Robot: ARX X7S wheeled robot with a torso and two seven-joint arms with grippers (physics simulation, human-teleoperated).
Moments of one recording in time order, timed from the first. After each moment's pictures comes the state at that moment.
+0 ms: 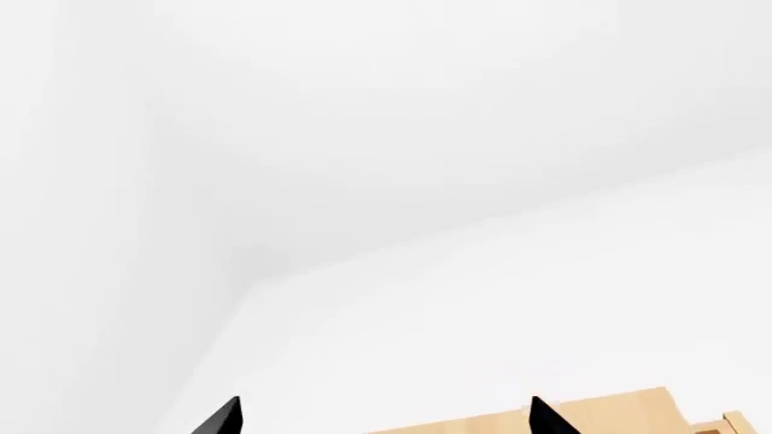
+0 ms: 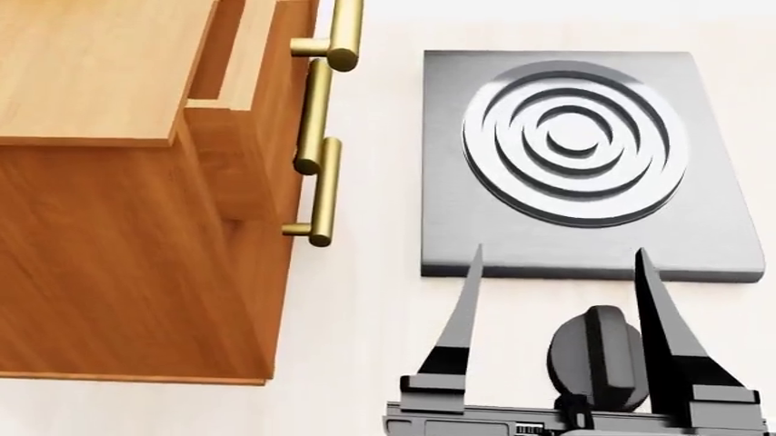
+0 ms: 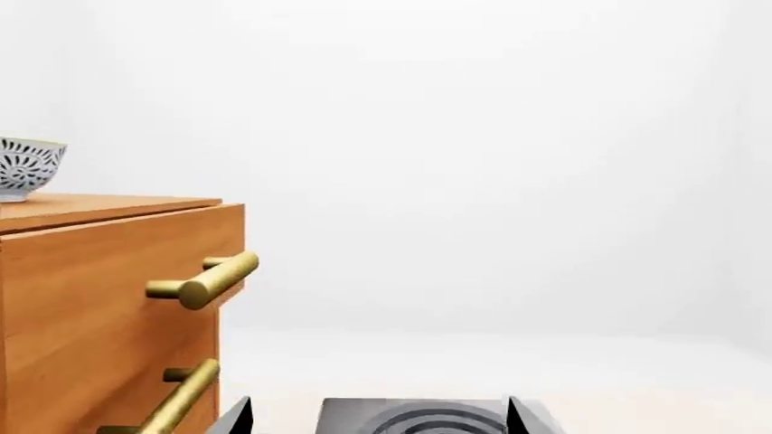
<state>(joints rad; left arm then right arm) -2.23 -0.03 0.41 -1.31 -0.02 -0.75 0.09 0.12 0.37 -0.27 -0.76 0.21 0.30 0.48</state>
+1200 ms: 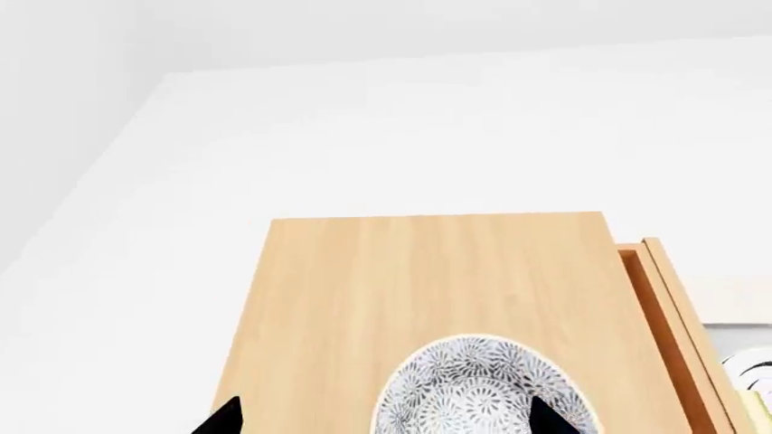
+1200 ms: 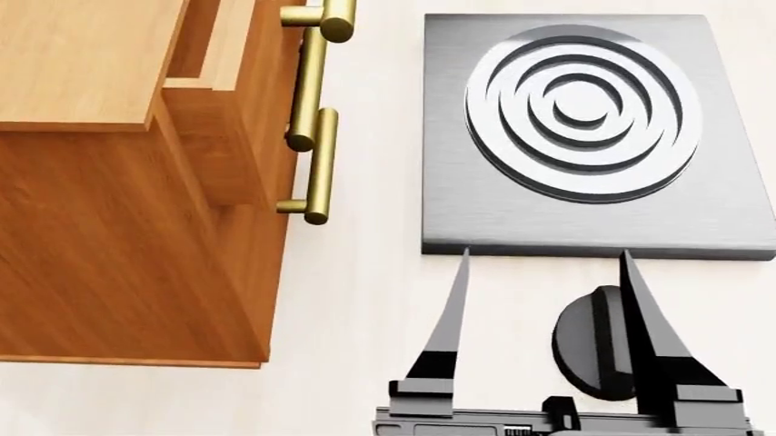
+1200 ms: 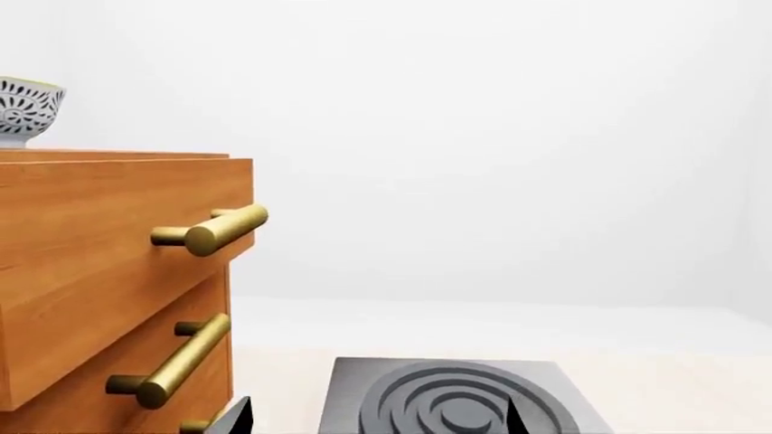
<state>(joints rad) -2.35 -0.06 0.11 -1.19 0.20 -1.35 0.23 0.13 0.38 -0.30 -0.75 0.22 0.29 0.49</state>
